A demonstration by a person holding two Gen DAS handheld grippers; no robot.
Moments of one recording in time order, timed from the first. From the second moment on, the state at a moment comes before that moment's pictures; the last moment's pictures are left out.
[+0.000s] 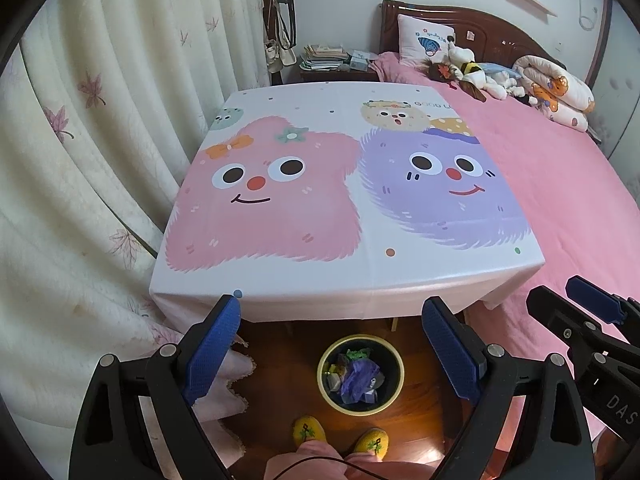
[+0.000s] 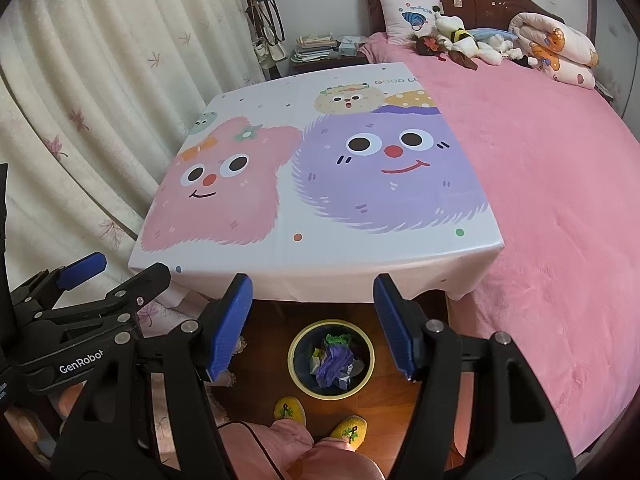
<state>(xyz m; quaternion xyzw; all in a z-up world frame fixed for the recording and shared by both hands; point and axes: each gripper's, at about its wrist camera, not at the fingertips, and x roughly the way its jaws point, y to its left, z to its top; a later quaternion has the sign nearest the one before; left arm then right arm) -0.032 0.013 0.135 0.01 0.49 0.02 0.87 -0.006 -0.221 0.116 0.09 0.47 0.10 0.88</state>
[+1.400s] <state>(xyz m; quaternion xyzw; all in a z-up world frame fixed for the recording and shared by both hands) -0.031 0.023 0.123 0.02 0.50 0.02 0.87 0.013 -0.211 0.093 0.08 0.48 0.11 0.87</state>
